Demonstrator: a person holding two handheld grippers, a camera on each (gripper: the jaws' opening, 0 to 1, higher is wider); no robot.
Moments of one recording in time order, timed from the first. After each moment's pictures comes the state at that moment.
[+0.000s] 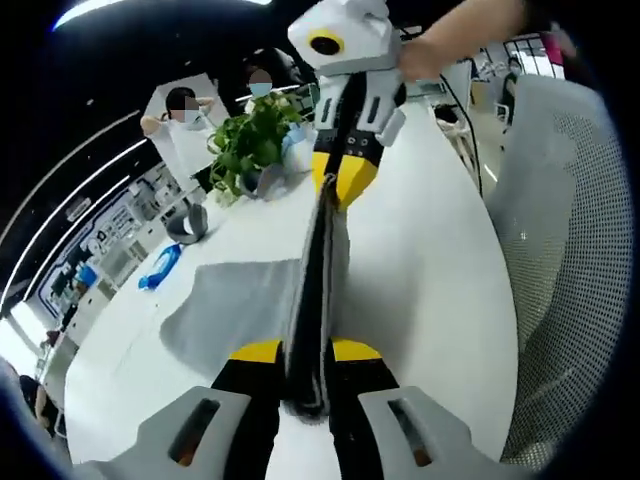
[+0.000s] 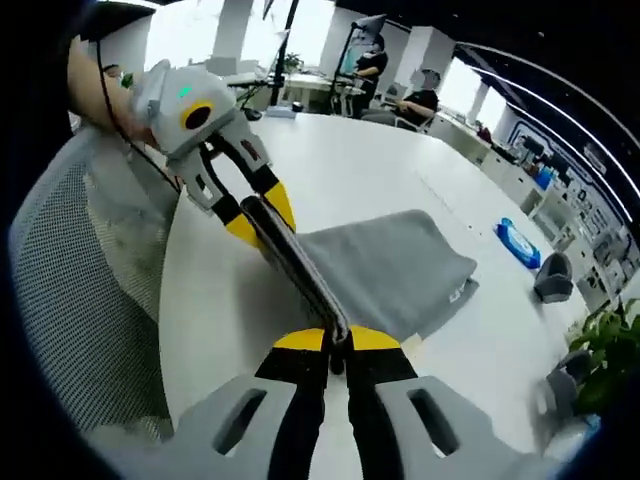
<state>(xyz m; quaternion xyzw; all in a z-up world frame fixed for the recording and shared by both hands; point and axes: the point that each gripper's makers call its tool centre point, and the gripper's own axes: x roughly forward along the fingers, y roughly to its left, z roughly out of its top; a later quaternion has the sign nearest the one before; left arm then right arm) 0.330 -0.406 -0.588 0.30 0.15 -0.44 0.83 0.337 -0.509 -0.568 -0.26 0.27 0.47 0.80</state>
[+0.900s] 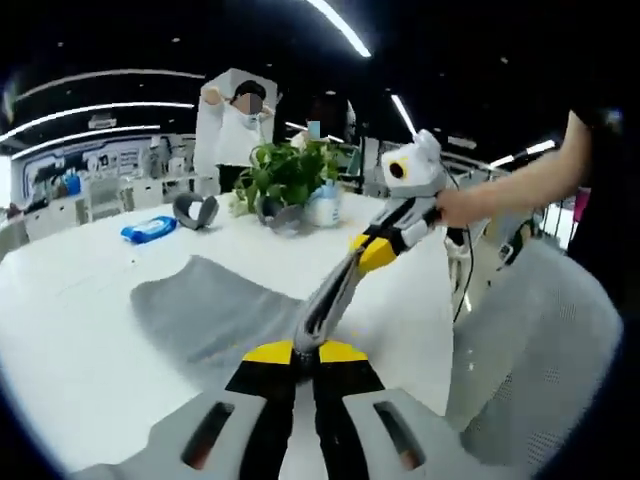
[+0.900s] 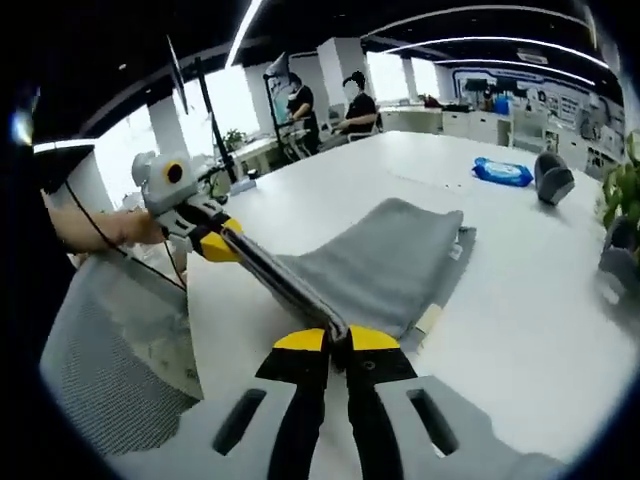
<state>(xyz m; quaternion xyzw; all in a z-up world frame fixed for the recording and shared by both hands) 0.327 -0.397 -0.544 -0.02 0.19 -0.48 0.85 0.338 -0.521 -0.556 0.00 0.29 0.47 0.83</state>
